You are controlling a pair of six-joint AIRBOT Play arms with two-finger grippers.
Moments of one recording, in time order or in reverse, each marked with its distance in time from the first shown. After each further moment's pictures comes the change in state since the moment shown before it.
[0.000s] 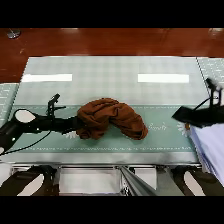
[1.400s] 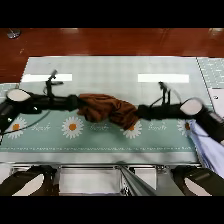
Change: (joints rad) left arm 0.025 -0.108 0.286 -0.203 -0.047 0.130; right arm 0.450 -0.253 -0.007 0.440 -0.444 -0.032
